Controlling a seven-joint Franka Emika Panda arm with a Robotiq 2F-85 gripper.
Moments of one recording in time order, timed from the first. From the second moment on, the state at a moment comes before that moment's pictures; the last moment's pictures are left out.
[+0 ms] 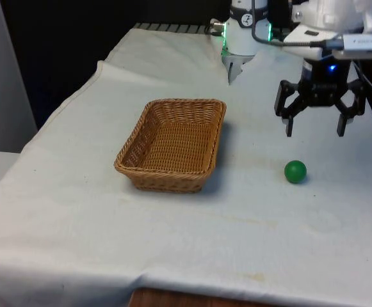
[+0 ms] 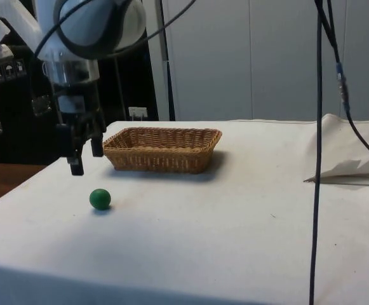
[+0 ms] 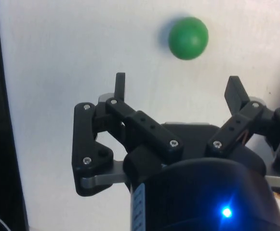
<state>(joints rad) 0.47 0.56 -0.29 -1.76 0.20 2.35 -0.03</state>
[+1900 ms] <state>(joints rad) 0.44 0.74 -0.30 -1.75 0.33 2.49 -0.15</state>
